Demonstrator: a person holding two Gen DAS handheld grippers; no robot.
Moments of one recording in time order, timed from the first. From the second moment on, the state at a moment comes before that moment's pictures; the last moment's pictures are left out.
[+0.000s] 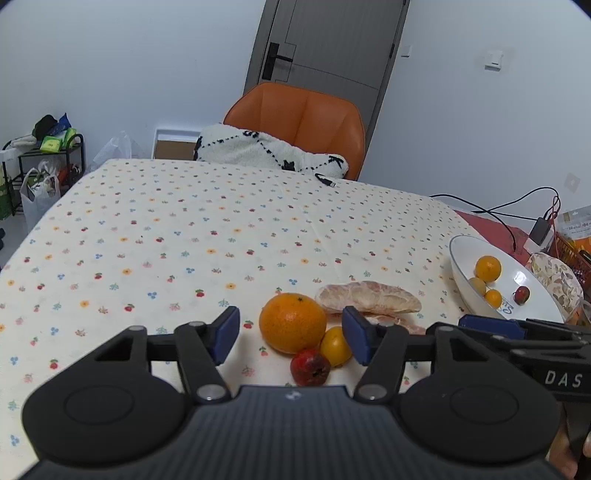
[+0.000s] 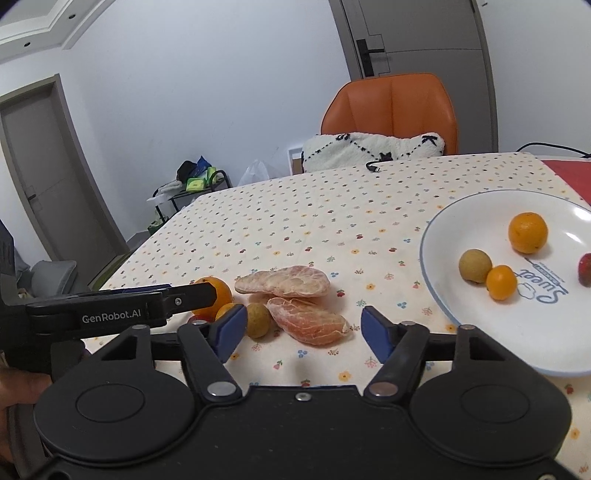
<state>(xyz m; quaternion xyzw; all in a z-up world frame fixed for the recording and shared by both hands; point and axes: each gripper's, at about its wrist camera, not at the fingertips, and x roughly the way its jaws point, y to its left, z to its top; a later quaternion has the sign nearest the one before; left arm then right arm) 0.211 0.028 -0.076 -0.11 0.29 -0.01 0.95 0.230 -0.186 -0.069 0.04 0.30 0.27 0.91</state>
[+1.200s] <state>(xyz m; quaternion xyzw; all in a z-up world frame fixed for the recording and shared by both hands) 0.212 0.063 -0.077 -0.15 0.30 0.00 0.94 0.247 -0.167 -0.081 0.04 0.35 0.30 0.89</state>
